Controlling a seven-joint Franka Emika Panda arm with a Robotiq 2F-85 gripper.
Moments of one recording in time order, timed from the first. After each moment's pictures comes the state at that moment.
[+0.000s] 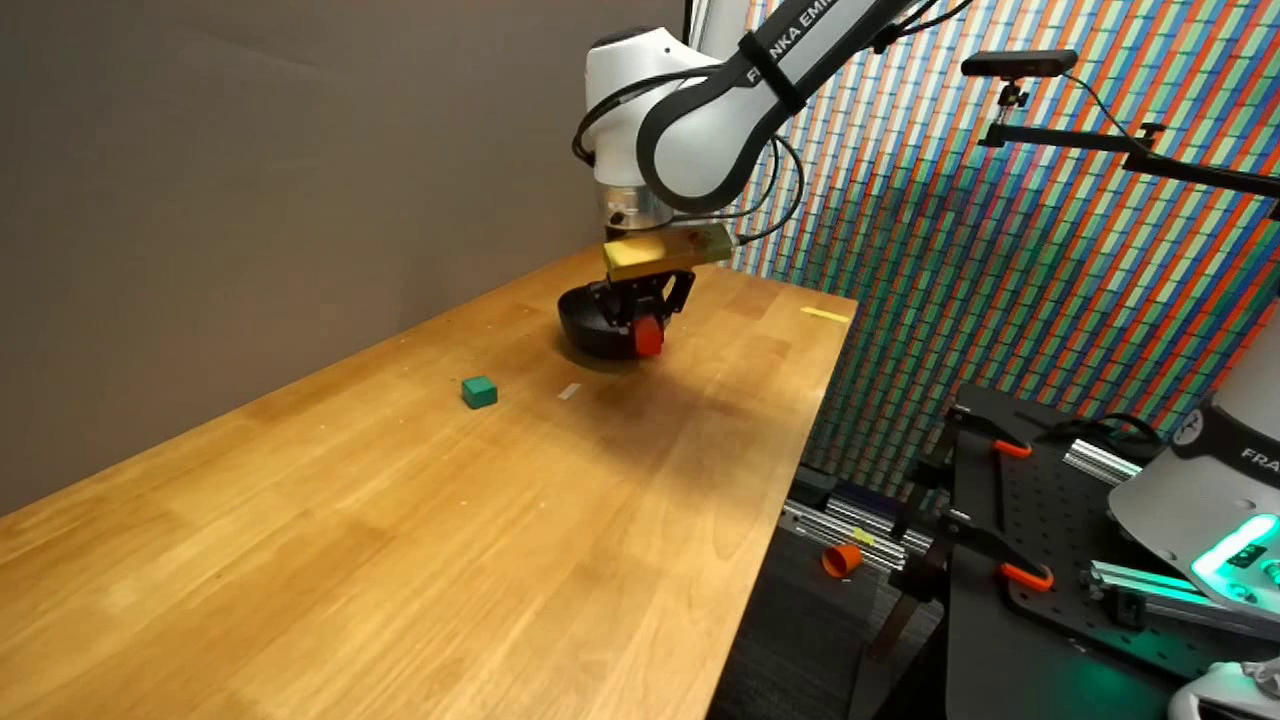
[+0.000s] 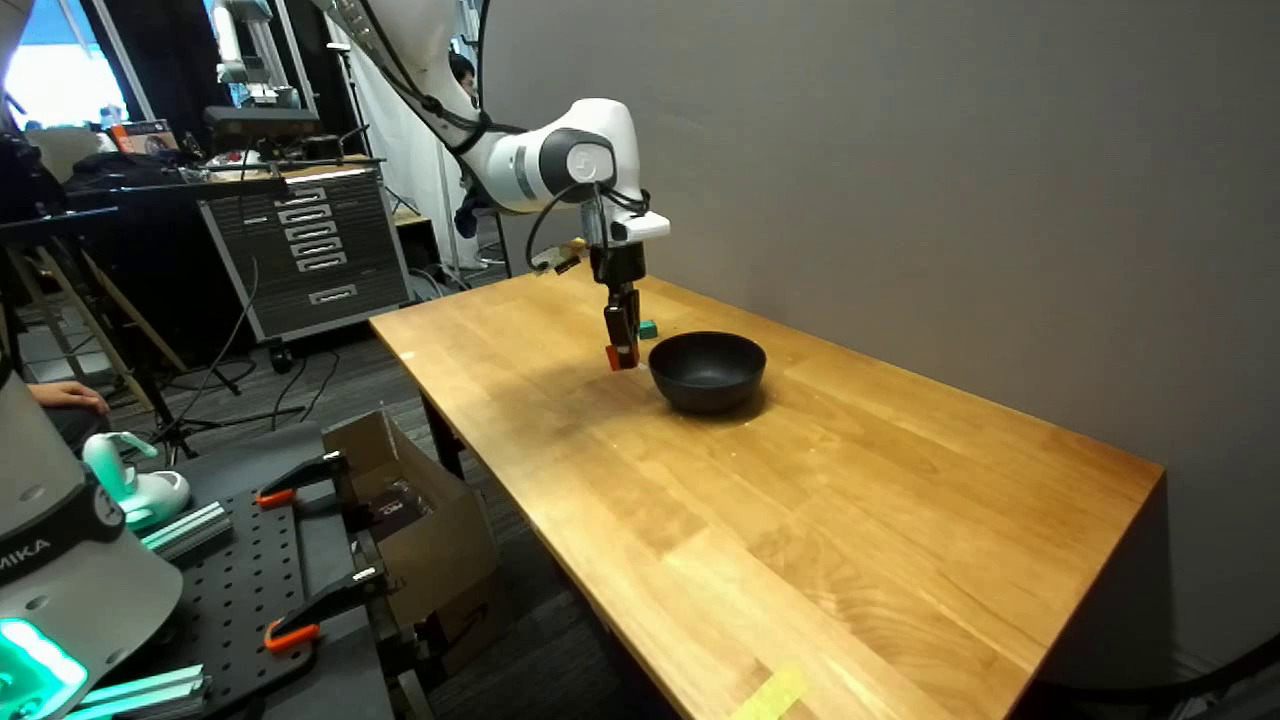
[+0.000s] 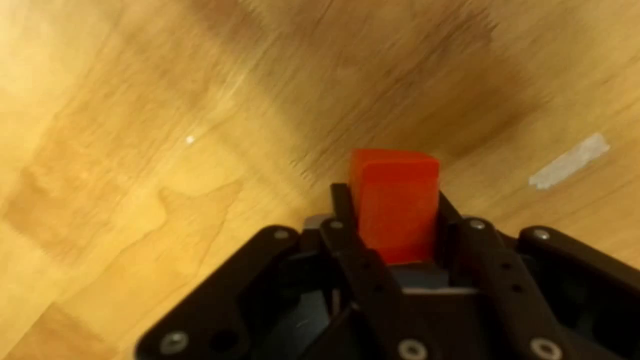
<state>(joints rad) 0.32 0.59 -0.17 -1.86 -0.14 2.35 0.98</state>
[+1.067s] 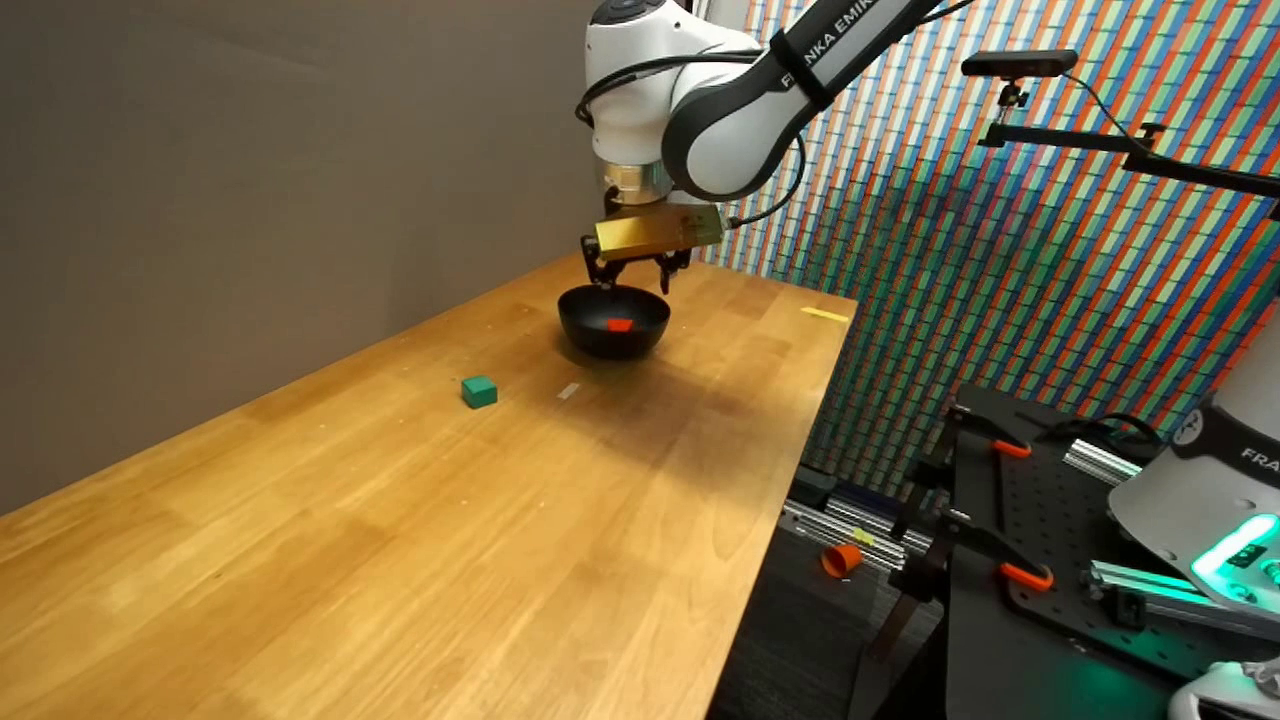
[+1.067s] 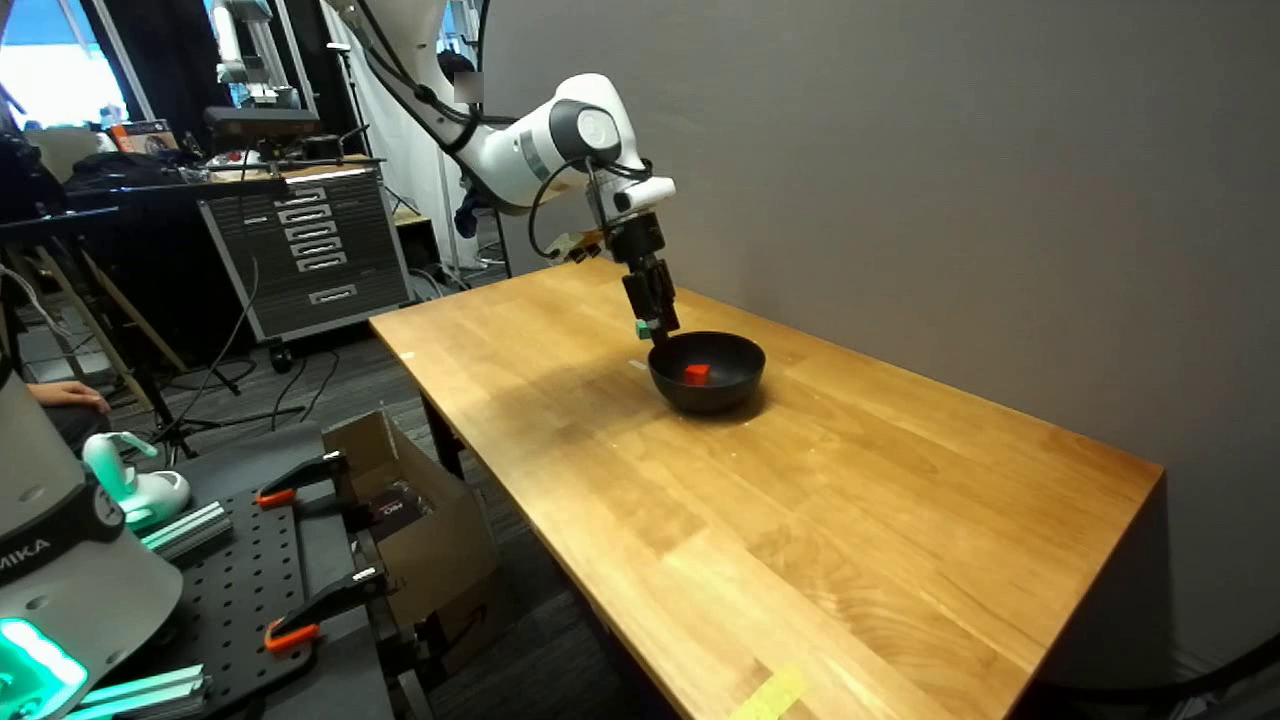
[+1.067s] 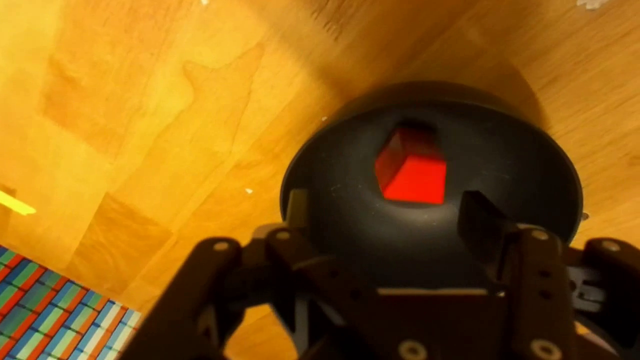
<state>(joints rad) 0.32 0.55 -0.19 -1.85 -0.45 2.39 1.27</state>
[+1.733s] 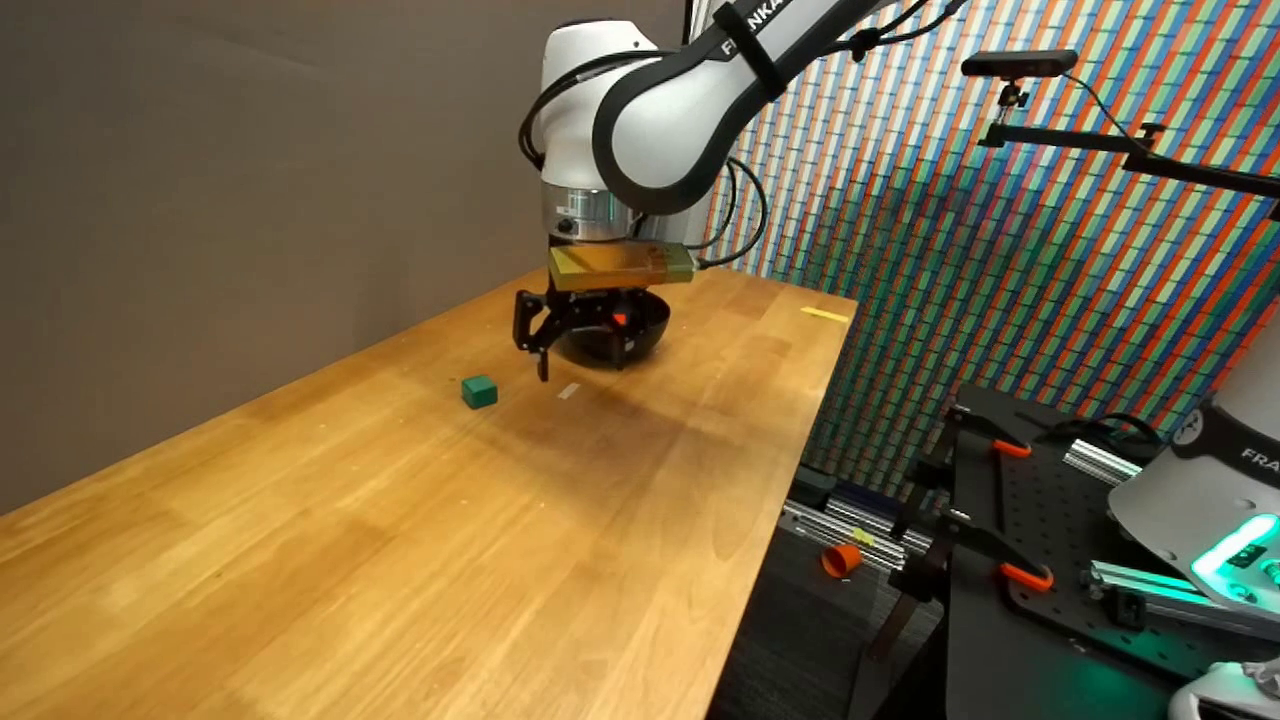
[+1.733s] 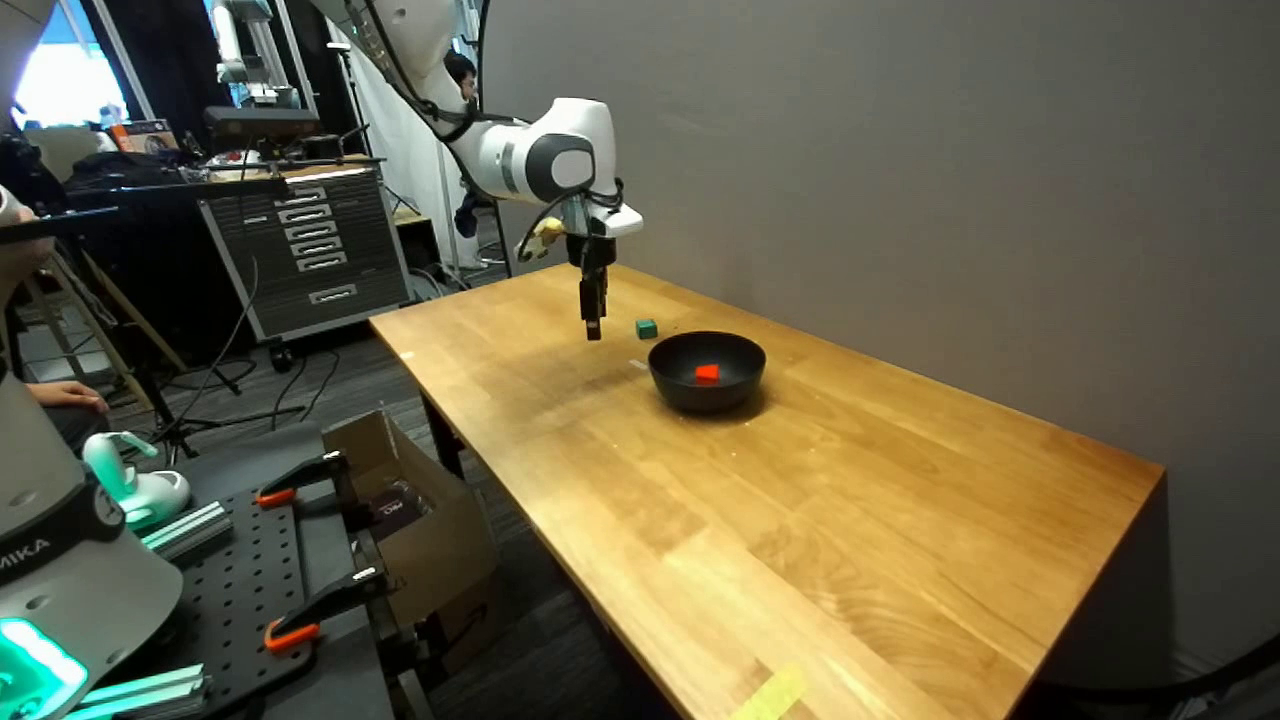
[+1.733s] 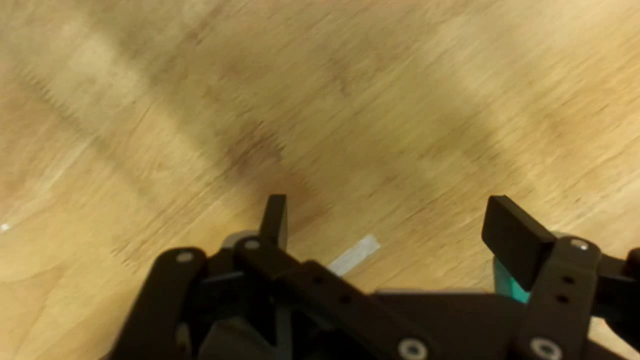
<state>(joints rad) 0.22 0.64 0.08 -1.77 -0.05 2.40 0.91</state>
